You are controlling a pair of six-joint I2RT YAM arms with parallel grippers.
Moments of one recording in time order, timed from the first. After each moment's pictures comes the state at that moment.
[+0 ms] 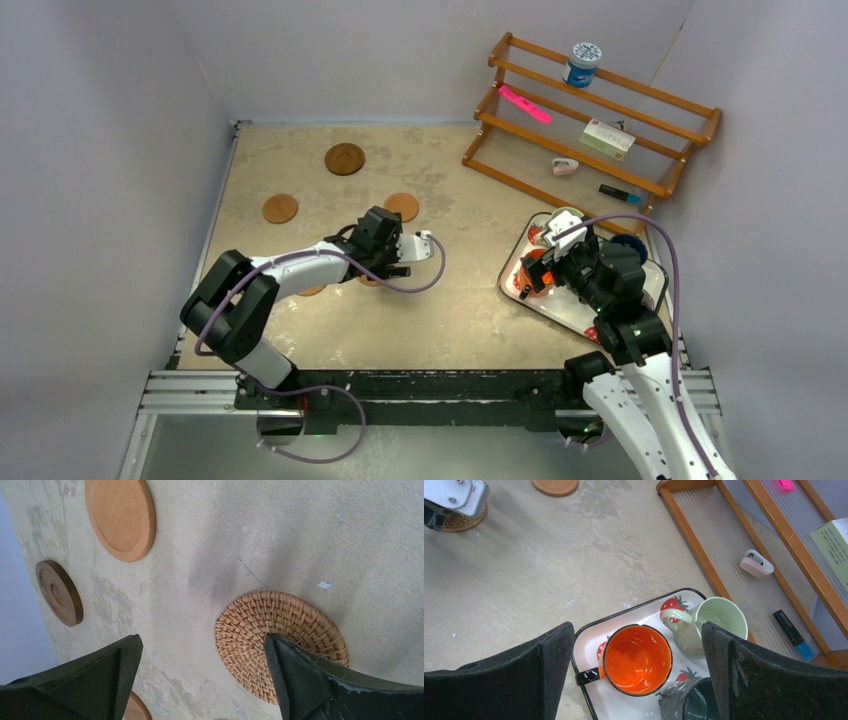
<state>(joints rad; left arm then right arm) -0.64 1.59 0.83 -0.11 -0.14 0.88 0.28 0.52 0.65 -0.44 -0.20 -0.35</state>
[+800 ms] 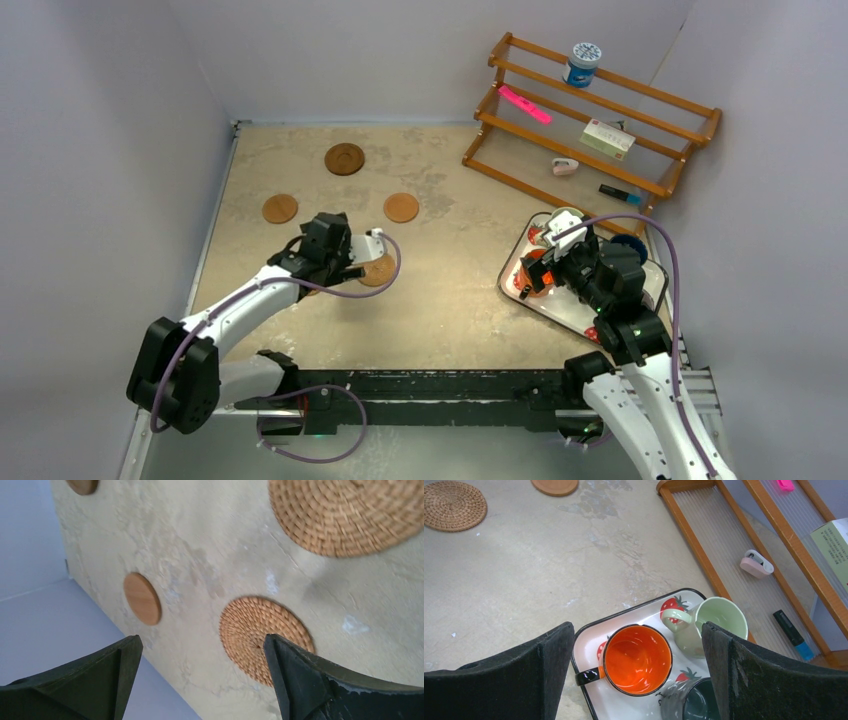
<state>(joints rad) -0.46 1.20 0.68 -0.30 -0.27 0.92 0.28 0.52 0.65 -0.44 -0.21 -0.35</state>
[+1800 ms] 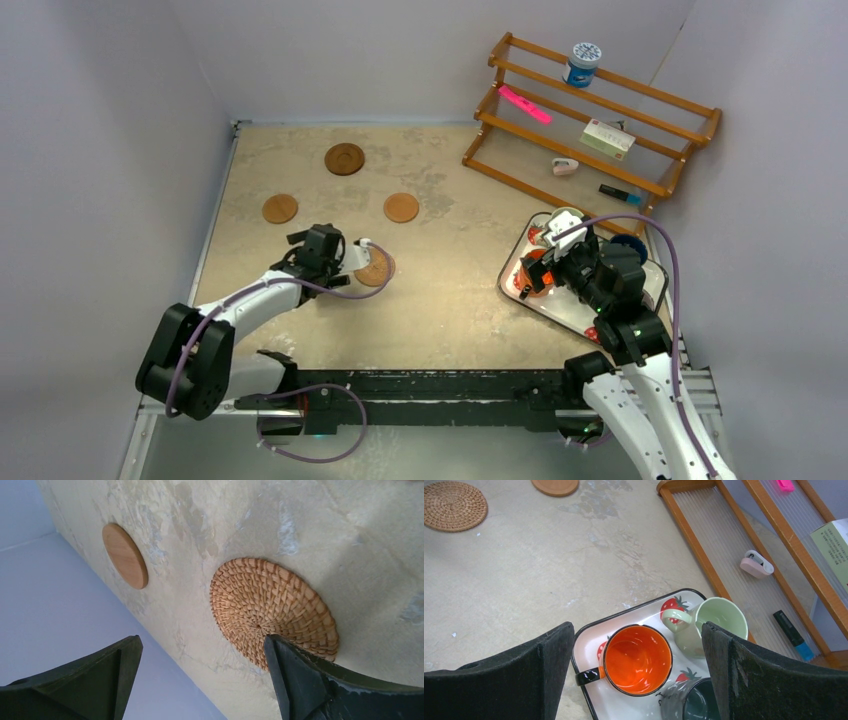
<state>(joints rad) -0.39 1.26 0.53 -0.17 -0.42 0.99 0.28 0.51 0.65 -0.44 -0.21 -0.35</state>
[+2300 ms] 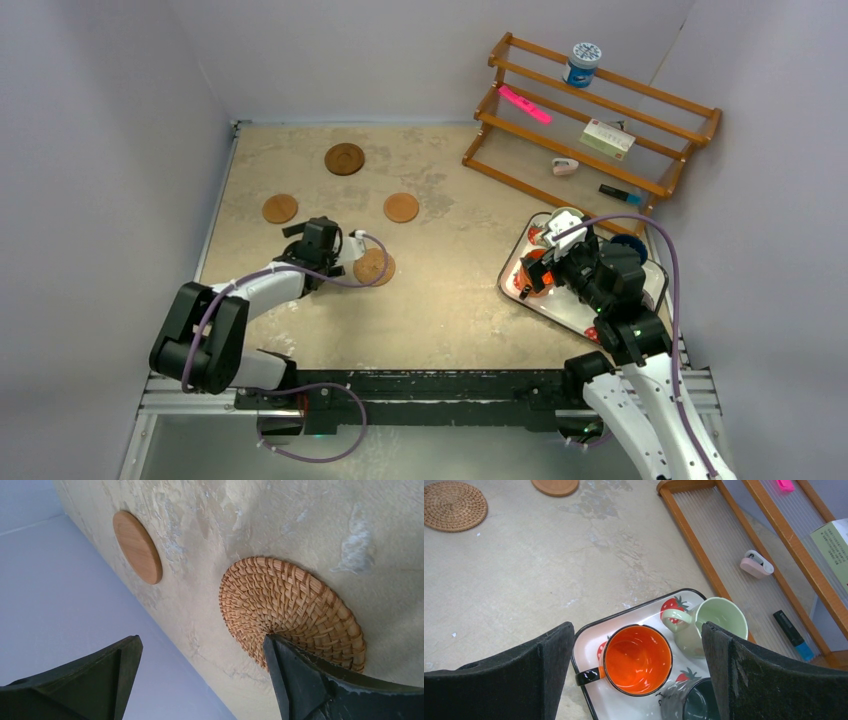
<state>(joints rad) -0.33 1.38 0.55 -0.03 -0.46 1.04 0.28 0.51 0.65 -0.44 -0.21 -0.35</state>
